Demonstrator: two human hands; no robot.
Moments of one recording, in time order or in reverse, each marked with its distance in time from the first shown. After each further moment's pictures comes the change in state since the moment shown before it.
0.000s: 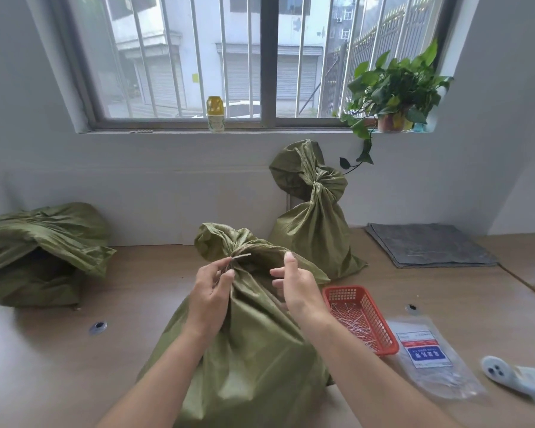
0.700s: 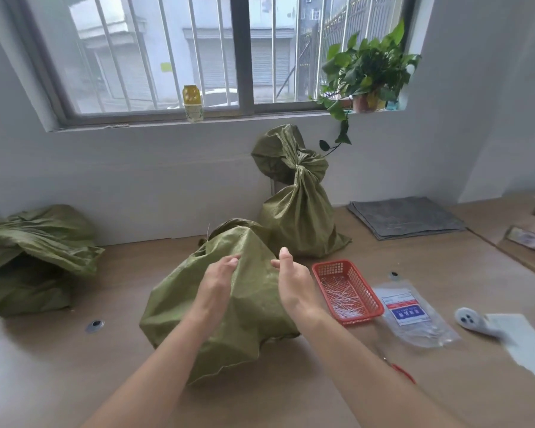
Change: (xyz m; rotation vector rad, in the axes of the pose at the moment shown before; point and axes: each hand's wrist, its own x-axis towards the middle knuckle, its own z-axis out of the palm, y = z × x) left_hand -0.030 0.033 -0.001 0.006 -0.274 -0.149; right_hand -0.053 0.009 0.000 -0.070 0.075 -0.021
